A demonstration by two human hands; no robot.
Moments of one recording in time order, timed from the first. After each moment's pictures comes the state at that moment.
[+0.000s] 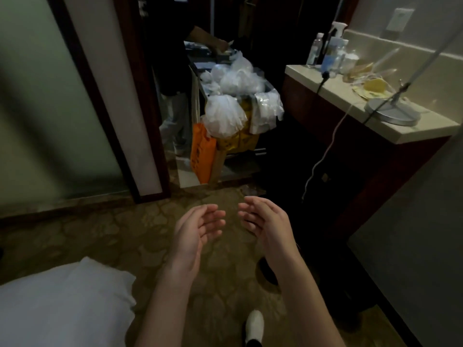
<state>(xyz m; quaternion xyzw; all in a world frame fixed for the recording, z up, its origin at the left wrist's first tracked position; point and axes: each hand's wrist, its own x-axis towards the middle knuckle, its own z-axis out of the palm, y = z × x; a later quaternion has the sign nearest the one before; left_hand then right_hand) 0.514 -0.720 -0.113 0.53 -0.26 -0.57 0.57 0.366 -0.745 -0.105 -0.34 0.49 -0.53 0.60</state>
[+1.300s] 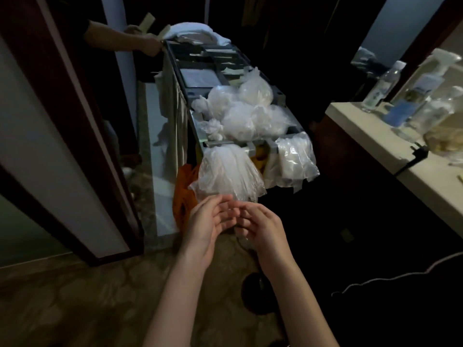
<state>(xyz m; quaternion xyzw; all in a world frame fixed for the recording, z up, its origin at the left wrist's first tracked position) 0.599 -1.377 -0.108 0.47 -0.22 -0.65 0.56 0.478 -1.375 -0.106 -0.31 0.50 -0.50 0.64</state>
